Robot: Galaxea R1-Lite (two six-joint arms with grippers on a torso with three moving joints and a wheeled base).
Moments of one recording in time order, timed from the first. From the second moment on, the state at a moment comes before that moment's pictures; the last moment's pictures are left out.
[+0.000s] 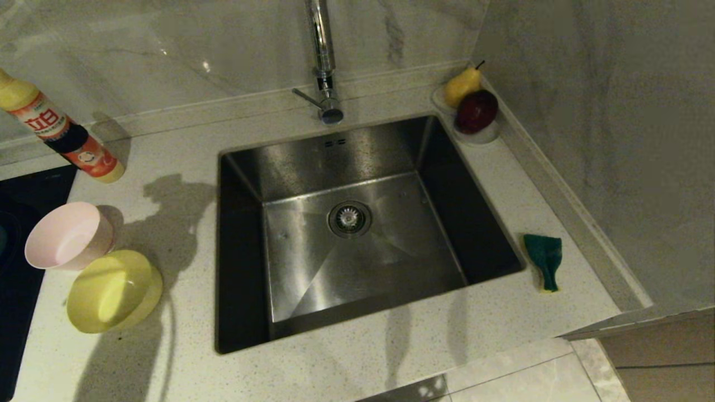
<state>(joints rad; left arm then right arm) 0.03 1.11 -1.18 0.44 0.45 -0.10 -0.01 0.00 0.00 0.00 -0.01 -0.02</state>
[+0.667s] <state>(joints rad) 0.44 1.45 -1.30 0.38 0.23 -0.29 -0.01 0.00 0.00 0.00 -0.01 -0.02</state>
